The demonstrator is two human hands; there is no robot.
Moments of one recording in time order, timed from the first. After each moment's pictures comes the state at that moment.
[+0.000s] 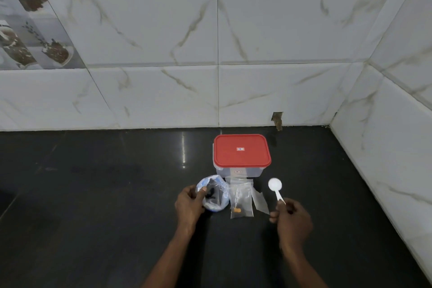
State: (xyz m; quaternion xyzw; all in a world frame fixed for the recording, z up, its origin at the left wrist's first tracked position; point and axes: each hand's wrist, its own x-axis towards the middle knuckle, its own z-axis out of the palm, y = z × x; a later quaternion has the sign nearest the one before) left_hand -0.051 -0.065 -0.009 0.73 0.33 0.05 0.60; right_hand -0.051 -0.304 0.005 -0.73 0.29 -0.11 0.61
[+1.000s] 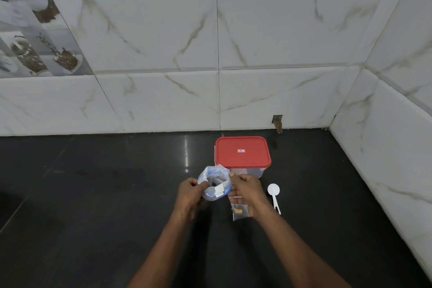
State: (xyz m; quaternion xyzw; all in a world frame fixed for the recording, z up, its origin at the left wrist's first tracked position) left_hand -0.035 -0.061 0.040 0.67 0.32 -0.02 0.67; right_hand -0.002 -0.226 0.057 -0.71 0.14 0.21 0.66
